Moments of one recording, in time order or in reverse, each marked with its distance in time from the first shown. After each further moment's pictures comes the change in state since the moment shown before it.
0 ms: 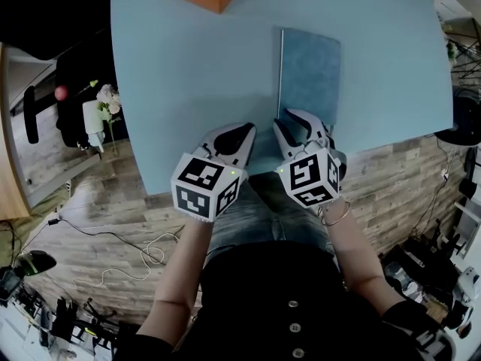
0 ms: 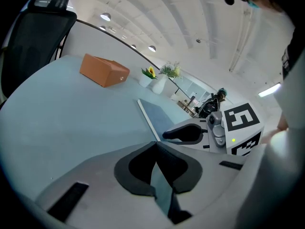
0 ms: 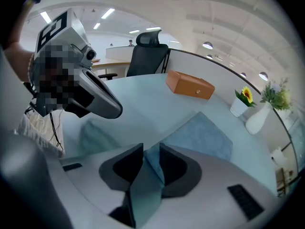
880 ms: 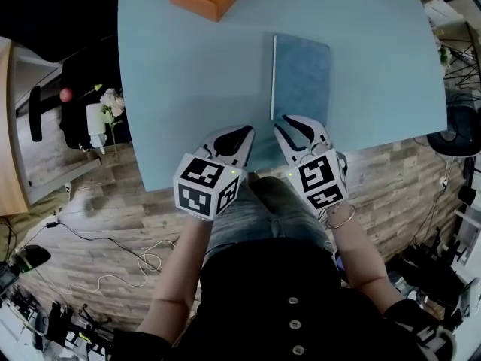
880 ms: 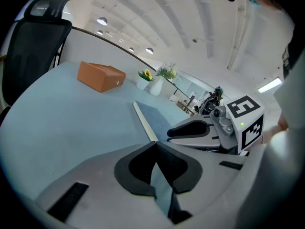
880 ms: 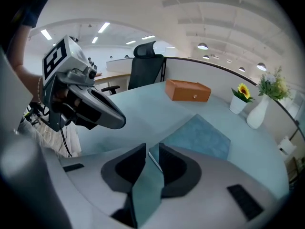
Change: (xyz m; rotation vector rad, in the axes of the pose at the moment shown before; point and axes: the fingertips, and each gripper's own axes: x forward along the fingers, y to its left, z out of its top) left arm -0.003 -0.019 0.004 0.042 -0.020 0.018; right arm -0.036 -0.005 0.007 0.089 -0.091 0.068
